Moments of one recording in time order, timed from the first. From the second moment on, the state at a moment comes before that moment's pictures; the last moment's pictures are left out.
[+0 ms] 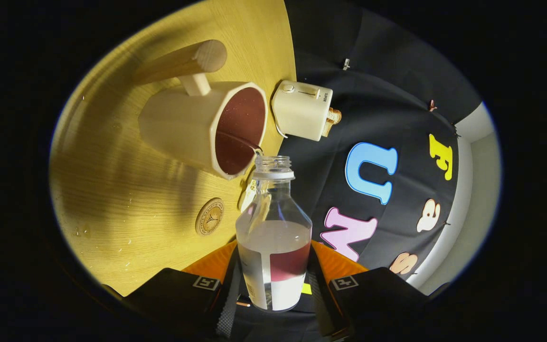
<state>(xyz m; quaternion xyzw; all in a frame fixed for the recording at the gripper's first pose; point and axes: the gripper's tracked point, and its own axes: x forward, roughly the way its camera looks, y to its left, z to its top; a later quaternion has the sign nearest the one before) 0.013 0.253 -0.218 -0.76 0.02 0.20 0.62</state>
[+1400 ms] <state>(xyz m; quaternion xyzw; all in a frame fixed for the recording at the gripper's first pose) 0.014 0.264 -0.205 -0.80 -0.04 0.22 0.56</state>
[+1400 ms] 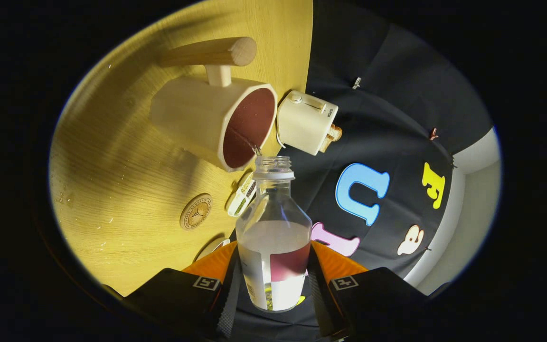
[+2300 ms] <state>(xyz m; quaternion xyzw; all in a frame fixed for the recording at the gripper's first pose) 0.016 0.274 -0.194 -0.83 -0.11 0.22 0.50</state>
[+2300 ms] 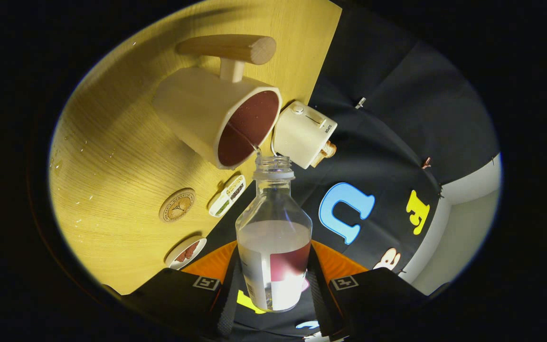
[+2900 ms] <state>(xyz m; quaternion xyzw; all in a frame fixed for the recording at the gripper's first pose) 0.016 0.278 -0.192 -0.85 -0.17 0.23 0.44</state>
